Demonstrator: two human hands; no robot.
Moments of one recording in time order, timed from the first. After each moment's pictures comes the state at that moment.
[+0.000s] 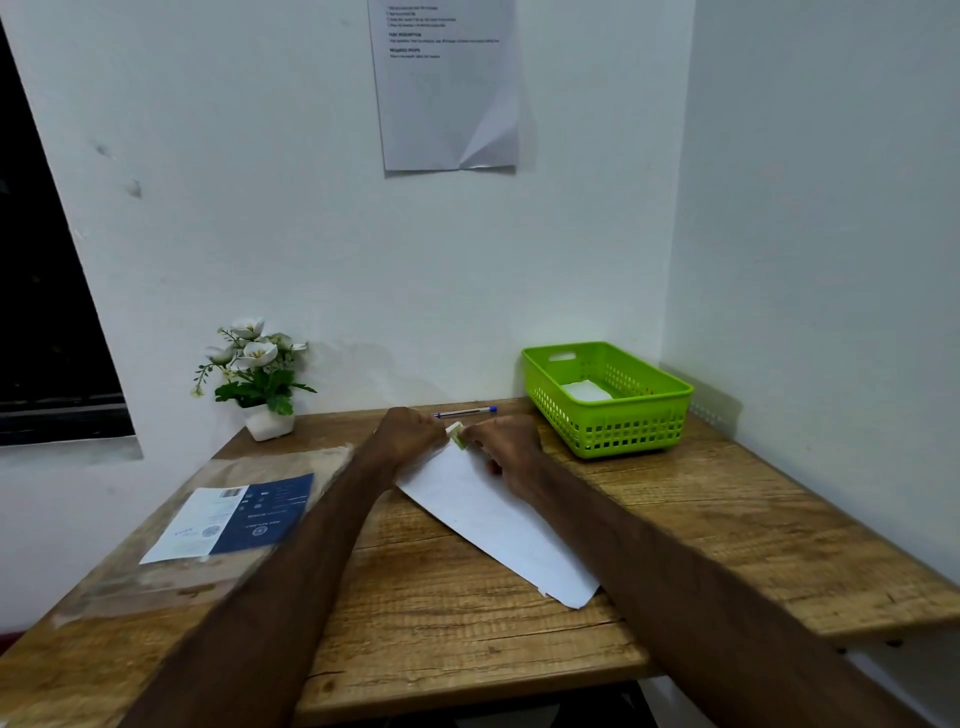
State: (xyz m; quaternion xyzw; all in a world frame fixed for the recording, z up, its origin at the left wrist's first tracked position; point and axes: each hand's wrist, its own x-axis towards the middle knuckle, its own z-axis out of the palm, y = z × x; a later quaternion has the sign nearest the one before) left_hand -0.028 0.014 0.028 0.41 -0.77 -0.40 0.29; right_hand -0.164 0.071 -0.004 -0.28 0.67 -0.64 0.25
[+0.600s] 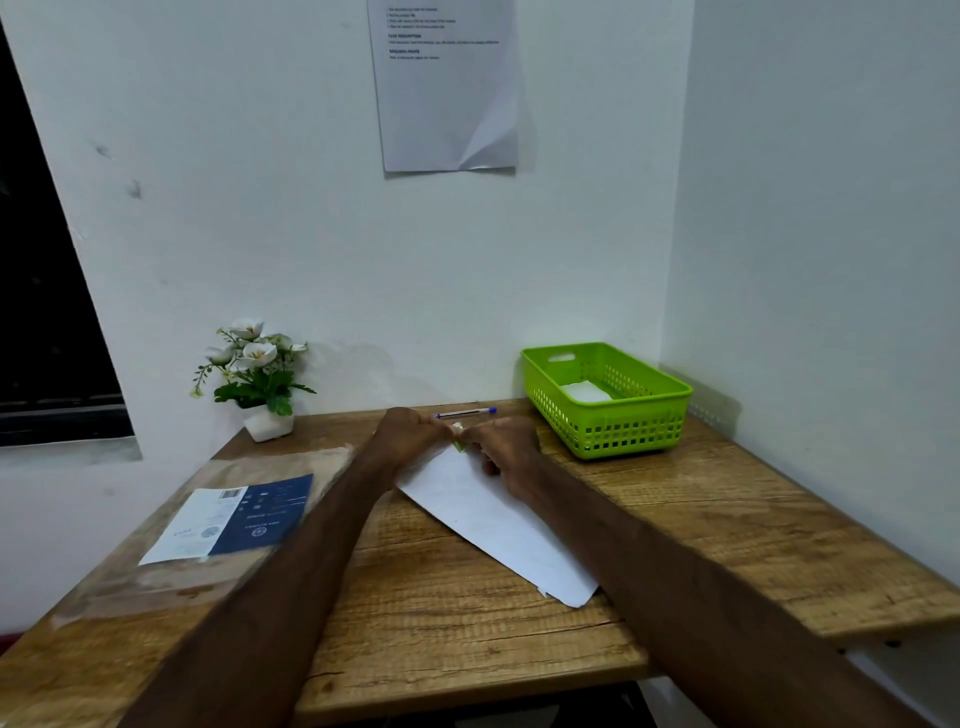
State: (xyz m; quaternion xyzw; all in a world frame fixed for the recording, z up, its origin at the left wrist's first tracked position) left_hand -0.030 0.014 0.025 0.39 -0.74 -0.43 0.33; right_hand -0.164 0.076 -0.004 -0.27 0.66 -0.65 0.27
